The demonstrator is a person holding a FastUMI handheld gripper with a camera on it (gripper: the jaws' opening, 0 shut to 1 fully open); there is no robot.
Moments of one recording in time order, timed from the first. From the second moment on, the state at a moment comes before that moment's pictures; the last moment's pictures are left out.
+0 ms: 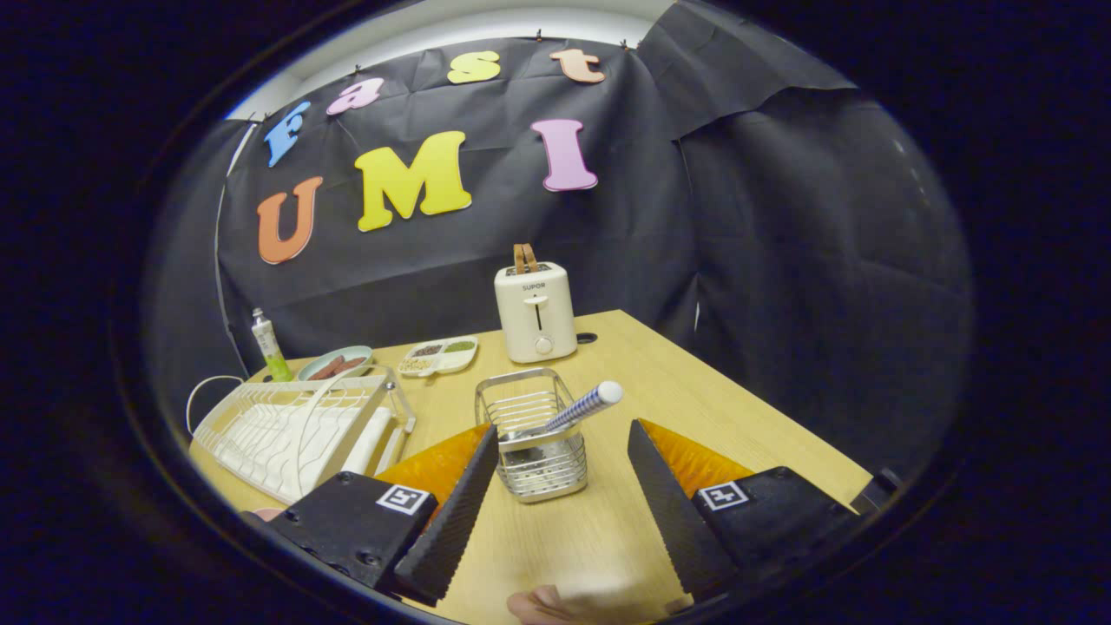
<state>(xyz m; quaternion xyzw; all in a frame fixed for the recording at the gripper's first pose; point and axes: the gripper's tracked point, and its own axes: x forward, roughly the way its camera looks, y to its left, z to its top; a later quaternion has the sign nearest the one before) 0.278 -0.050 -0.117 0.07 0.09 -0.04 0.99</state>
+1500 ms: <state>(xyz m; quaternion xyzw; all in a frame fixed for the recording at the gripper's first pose) 0.173 0.019 0.069 0.03 -0.03 0.02 1.00</state>
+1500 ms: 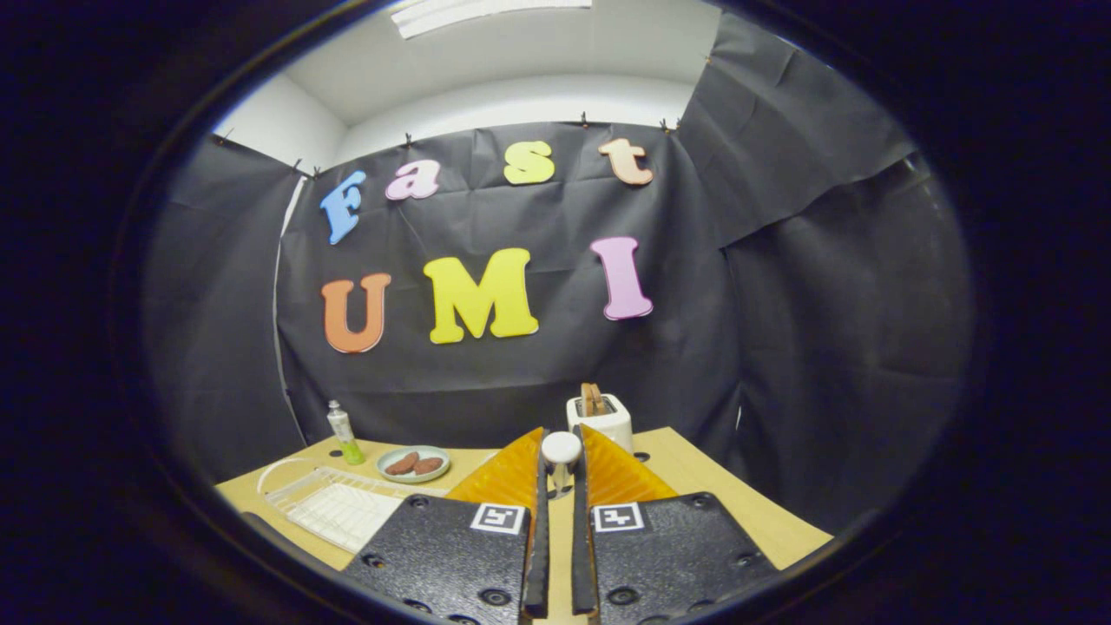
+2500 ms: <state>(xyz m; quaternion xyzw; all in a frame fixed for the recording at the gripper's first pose) 0.059 0.208 -0.096 -0.01 0.07 0.12 0.99</state>
